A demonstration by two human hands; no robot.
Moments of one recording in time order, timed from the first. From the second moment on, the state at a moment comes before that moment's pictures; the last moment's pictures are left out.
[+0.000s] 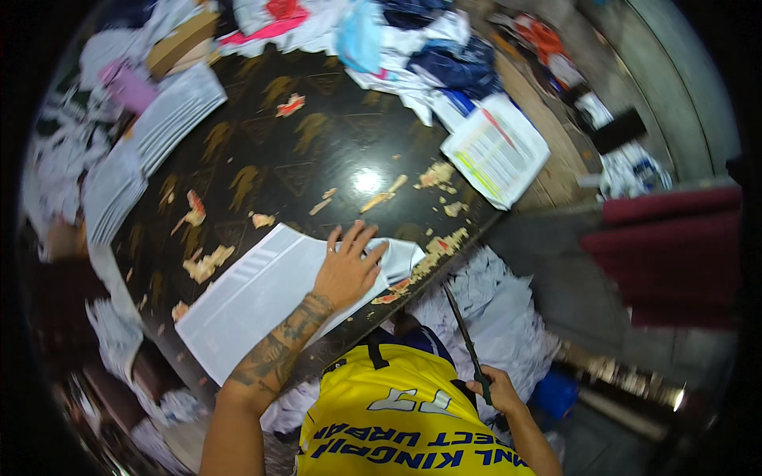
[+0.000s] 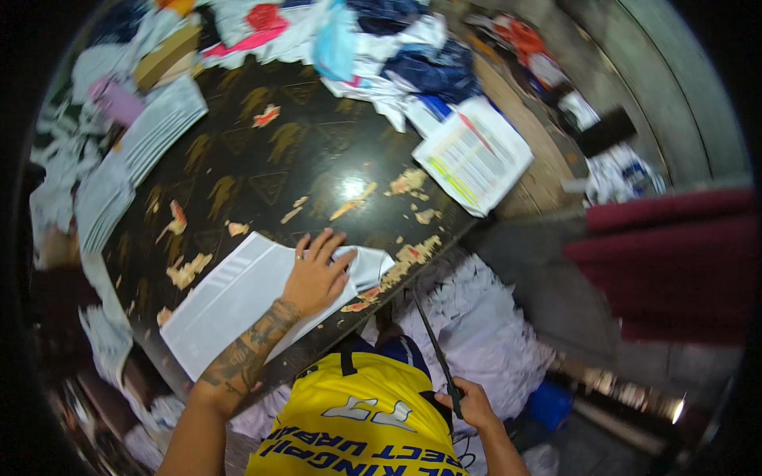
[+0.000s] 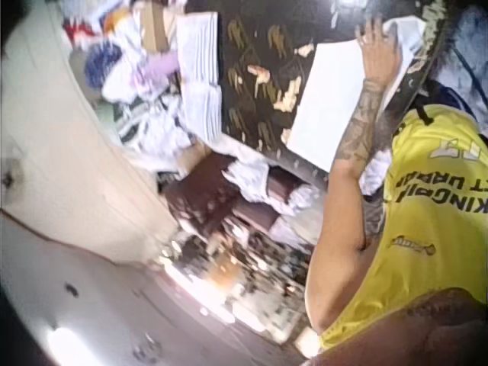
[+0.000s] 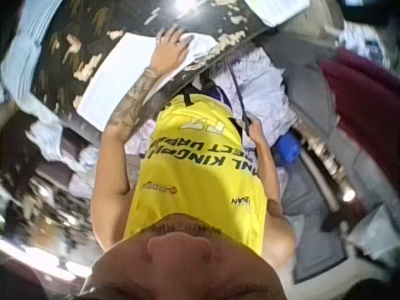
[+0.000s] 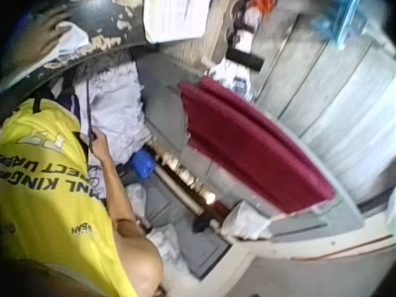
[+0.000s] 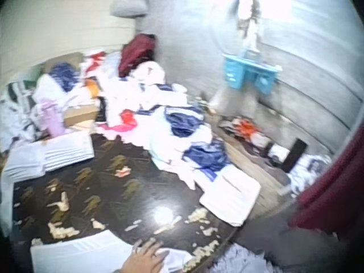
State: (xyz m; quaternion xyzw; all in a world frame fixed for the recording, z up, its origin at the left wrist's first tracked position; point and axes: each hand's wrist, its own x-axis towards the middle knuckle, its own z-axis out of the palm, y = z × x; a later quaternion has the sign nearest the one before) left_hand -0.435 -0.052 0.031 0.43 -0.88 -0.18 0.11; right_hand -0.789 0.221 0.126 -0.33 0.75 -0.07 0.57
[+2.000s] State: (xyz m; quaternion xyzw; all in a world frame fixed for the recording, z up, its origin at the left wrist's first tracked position) left_hand -0.422 -0.023 0.021 0.40 -0.81 -0.35 0.23; right_hand -0.549 0.226 0.061 -0.19 0.73 -0.27 0.60
